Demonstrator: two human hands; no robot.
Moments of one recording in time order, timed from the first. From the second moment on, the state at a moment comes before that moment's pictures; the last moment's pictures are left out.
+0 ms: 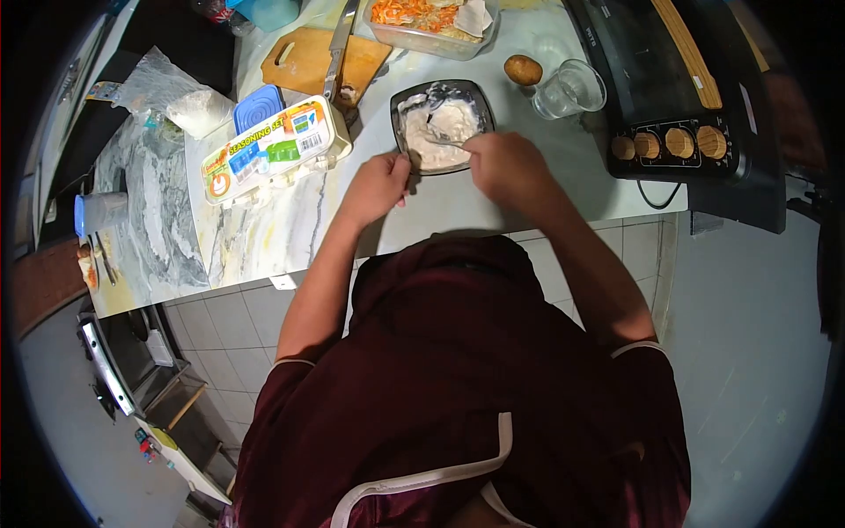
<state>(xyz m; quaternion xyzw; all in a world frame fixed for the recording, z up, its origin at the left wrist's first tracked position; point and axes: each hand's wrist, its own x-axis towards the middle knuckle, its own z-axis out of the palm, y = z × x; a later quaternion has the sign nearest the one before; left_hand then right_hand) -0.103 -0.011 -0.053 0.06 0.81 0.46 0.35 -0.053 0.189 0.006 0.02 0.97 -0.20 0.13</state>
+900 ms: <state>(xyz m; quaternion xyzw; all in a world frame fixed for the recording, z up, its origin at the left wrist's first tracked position) -0.108 -0.020 -0.054 0.07 0.80 0.46 0.37 -0.050 0.185 0.017 0.04 0.98 -0.18 0.09</state>
